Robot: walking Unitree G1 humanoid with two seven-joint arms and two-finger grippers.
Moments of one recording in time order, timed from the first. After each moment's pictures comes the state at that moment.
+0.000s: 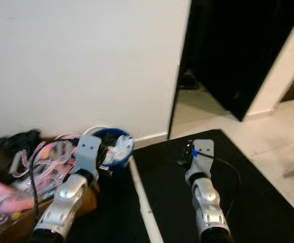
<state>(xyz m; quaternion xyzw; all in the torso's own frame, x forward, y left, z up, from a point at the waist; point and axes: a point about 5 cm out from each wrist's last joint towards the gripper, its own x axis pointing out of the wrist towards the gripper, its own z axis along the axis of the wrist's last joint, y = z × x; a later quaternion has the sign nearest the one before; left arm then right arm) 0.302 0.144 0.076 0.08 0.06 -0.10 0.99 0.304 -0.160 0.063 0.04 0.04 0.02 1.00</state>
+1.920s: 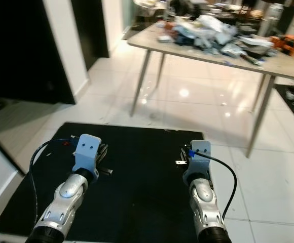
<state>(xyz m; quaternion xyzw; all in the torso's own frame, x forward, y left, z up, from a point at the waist) 0.304 0.137 0.078 0.07 0.05 -0.12 0.99 0.303 -0.165 0.062 0.03 0.05 0.01 1.00</state>
